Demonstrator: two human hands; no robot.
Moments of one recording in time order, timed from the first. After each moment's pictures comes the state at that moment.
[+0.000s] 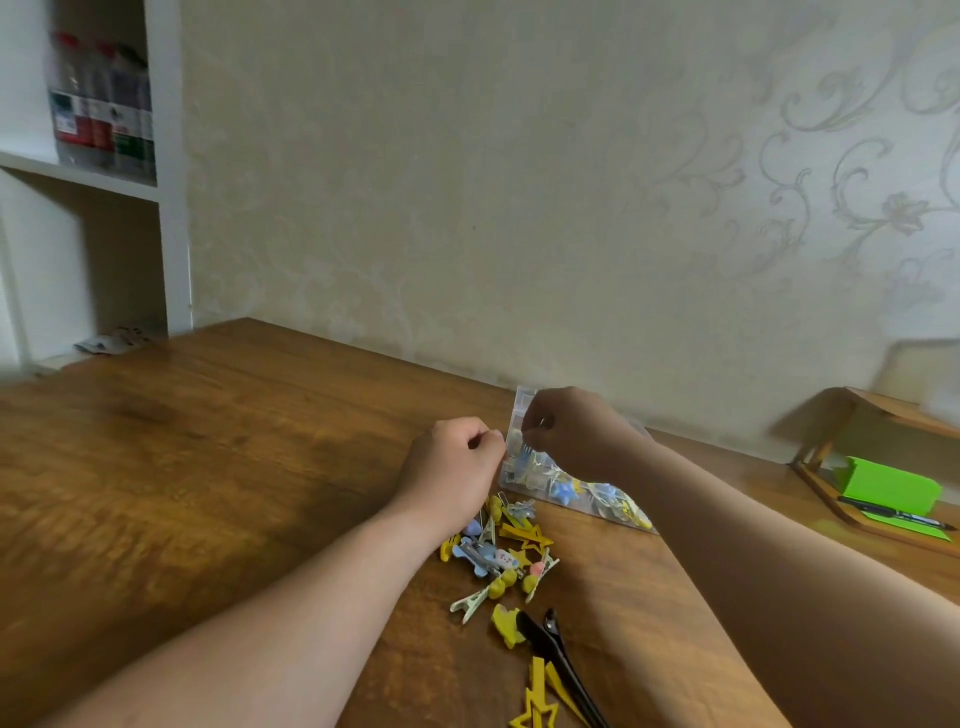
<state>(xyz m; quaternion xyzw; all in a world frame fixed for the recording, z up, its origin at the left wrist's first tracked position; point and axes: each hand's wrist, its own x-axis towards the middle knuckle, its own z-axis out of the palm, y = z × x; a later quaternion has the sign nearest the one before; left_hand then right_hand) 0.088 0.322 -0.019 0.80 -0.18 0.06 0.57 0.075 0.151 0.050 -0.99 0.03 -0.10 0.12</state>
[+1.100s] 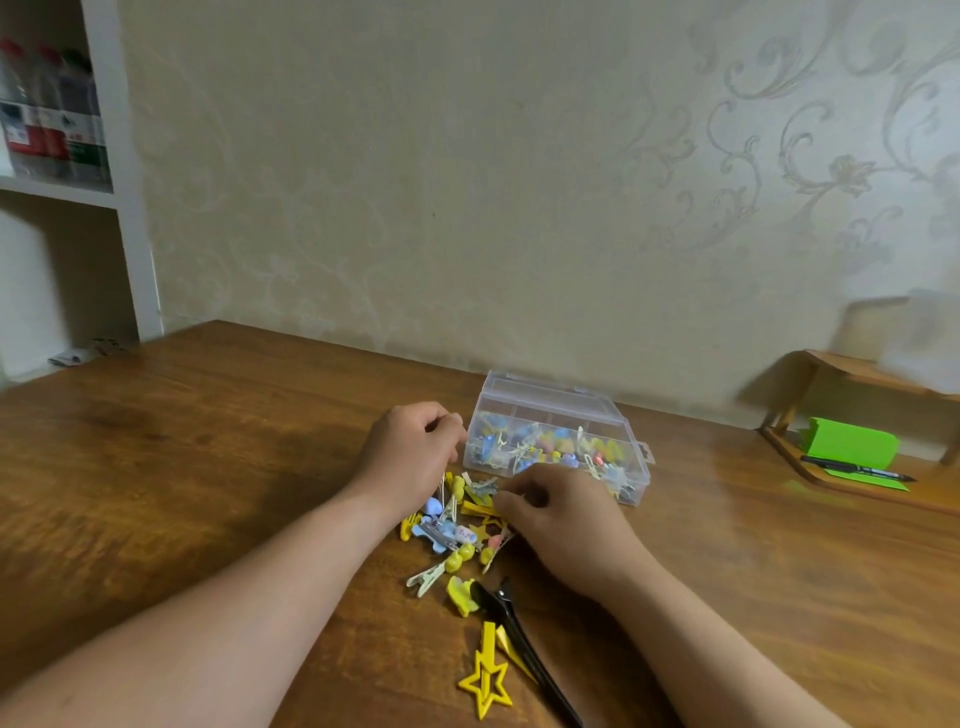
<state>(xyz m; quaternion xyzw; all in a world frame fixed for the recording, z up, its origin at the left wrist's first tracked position) 0.079 0.322 -0.012 0.81 -0.18 0.06 0.55 -0.029 0.157 -0.013 -0.94 0.07 -0.14 0.30</state>
